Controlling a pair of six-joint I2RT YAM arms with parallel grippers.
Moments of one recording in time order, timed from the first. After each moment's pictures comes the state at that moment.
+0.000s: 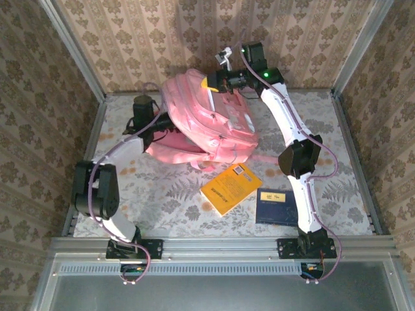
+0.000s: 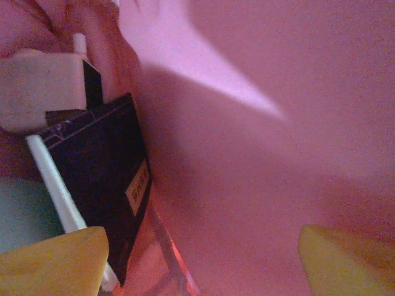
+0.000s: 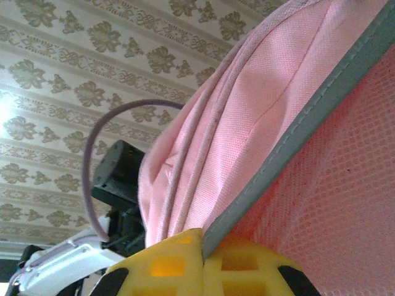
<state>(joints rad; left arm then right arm) -0.26 1.63 1.10 0.23 0.87 -1.08 0.31 2.34 2.60 -0.77 -1.06 0.62</state>
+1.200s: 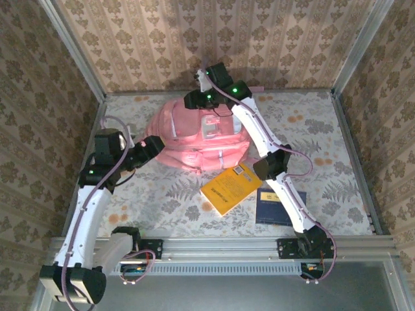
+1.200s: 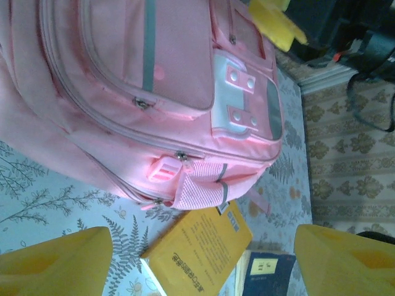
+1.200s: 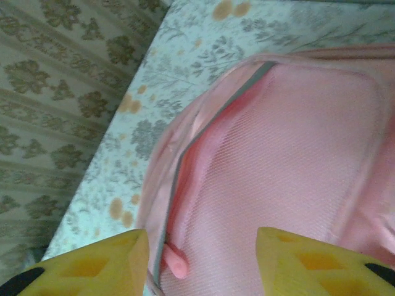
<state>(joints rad) -0.15 0.91 0.92 -0.64 0.53 -0.66 0.51 2.66 3.09 -1.13 -0.40 0.36</state>
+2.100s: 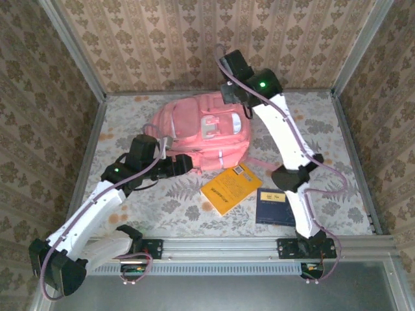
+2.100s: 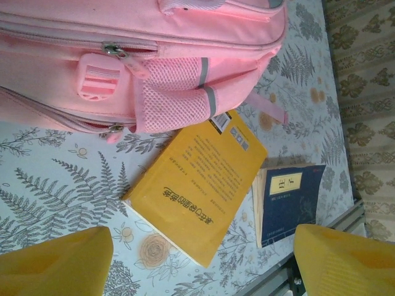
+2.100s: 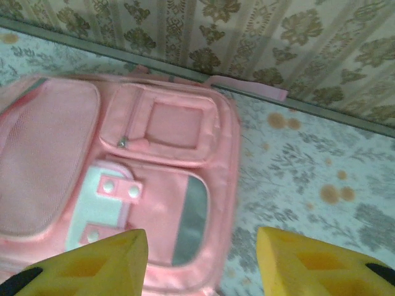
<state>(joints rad) -0.55 0.98 0.87 -0.63 0.38 -0.64 0.60 2.13 2.78 -1.47 0.45 0.18</state>
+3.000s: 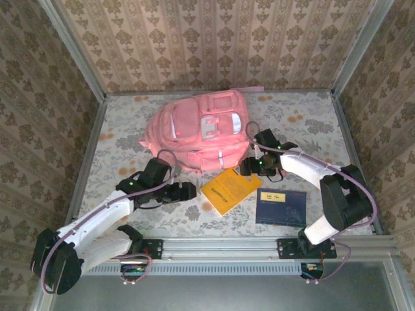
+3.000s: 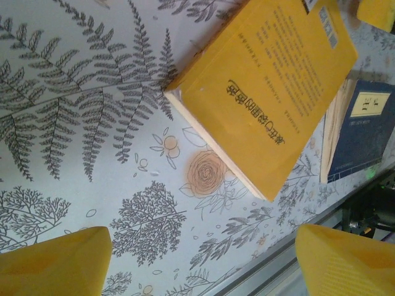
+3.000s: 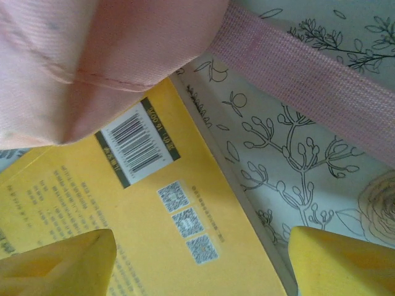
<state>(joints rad) -0.65 0.97 0.57 -0.57 0.41 -0.68 0.39 1.57 0.92 -0.56 -0.17 0.37</state>
